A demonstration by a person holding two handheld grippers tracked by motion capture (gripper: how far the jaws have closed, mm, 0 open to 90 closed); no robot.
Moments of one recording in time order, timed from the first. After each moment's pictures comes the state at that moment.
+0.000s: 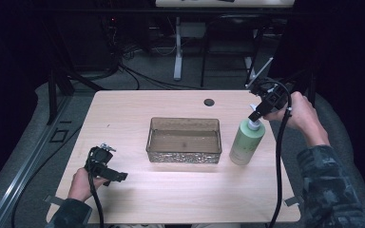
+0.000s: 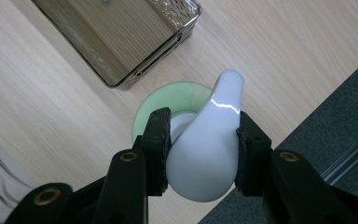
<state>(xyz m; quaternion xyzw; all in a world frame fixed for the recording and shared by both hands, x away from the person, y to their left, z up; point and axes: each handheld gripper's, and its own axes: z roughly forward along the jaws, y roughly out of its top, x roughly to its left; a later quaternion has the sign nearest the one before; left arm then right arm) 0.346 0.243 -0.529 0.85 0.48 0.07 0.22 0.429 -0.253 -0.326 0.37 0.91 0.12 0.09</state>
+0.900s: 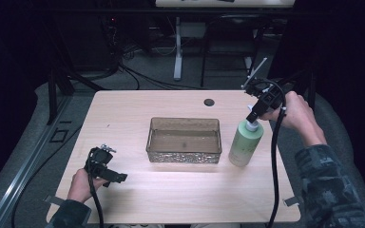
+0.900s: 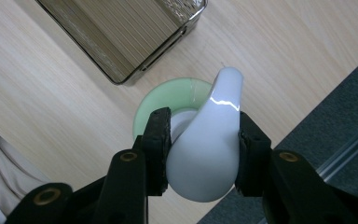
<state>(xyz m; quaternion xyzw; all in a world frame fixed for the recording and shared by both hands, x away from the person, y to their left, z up) 0.344 0.242 -0.529 0.85 0.48 0.07 0.21 0.429 -0.241 -0.326 0.39 0.91 0.10 0.08</state>
